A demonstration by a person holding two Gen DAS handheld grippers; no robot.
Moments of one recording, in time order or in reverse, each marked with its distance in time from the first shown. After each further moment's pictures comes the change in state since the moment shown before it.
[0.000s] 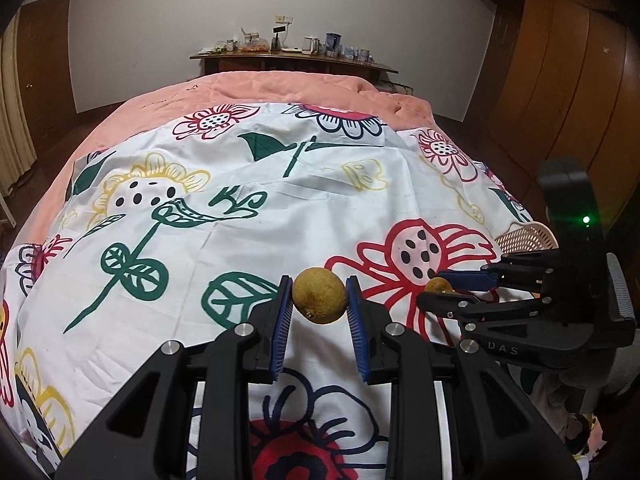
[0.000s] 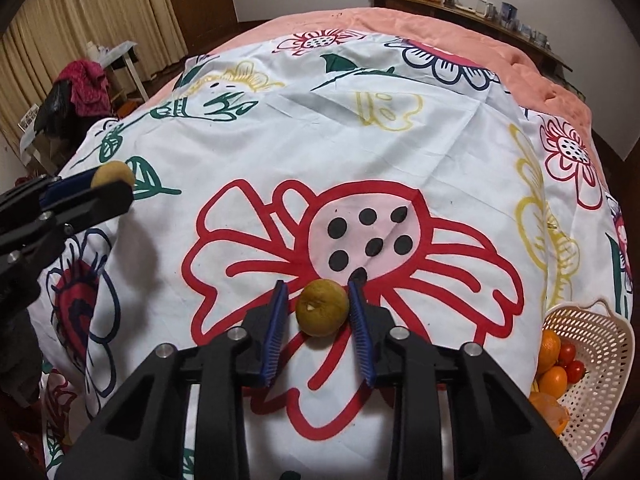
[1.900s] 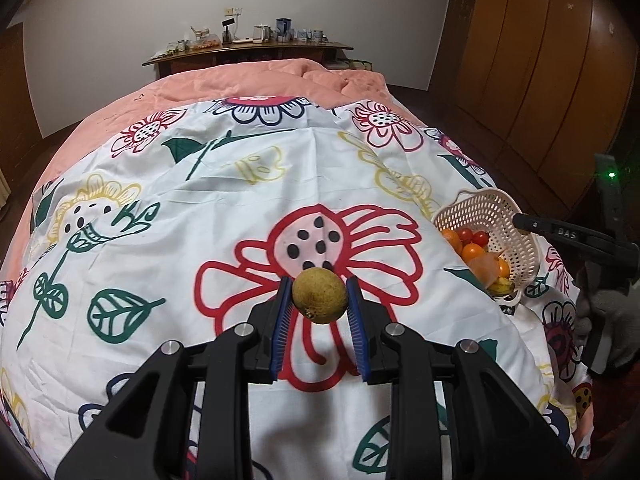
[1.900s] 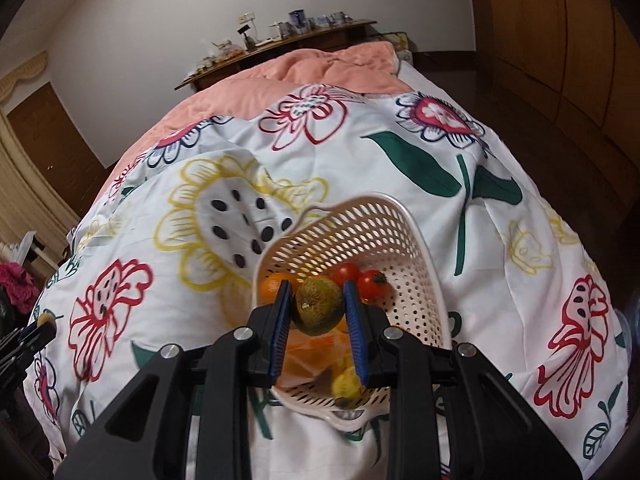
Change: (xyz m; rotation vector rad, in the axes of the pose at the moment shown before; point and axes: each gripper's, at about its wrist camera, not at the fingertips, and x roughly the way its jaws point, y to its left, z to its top) left arm 0.018 -0.100 0.004 0.140 0.068 -0.079; right arm -0.100 -0.229 -0.128 0.640 -0.254 -0.208
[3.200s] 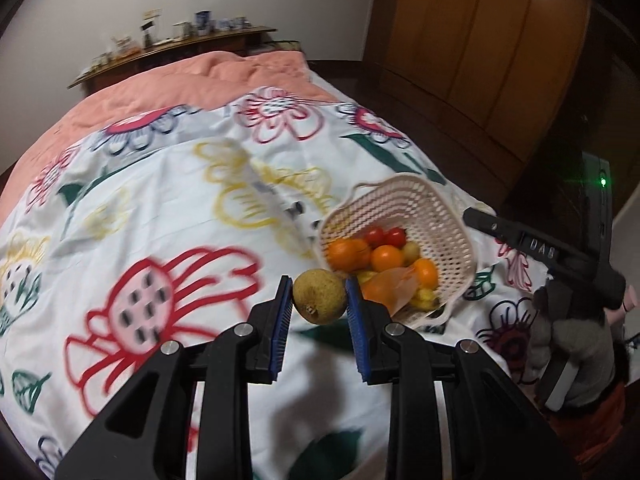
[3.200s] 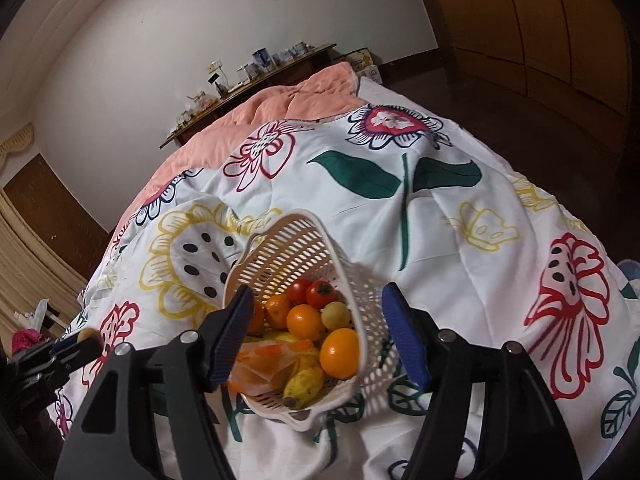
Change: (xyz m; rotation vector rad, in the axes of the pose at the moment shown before) left arm 0.052 -0.126 0.043 0.188 0.082 -0.181; right arm -0.025 -0.064 -0.021 0.192 -0.134 0.032
